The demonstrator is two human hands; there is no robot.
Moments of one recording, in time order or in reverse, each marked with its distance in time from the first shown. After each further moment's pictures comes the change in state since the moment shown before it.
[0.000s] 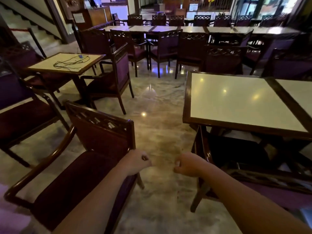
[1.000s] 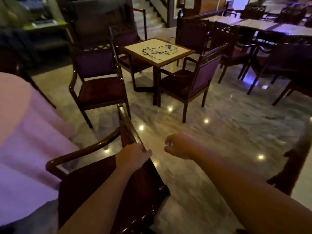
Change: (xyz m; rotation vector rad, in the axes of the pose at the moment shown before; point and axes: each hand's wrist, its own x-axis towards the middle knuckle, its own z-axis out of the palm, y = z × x) left_hand 0.200 -0.115 -0.165 -0.080 0.535 -0.834; right_hand 0.406 -0.178 -0.170 -0.245 -0.089 -0.653
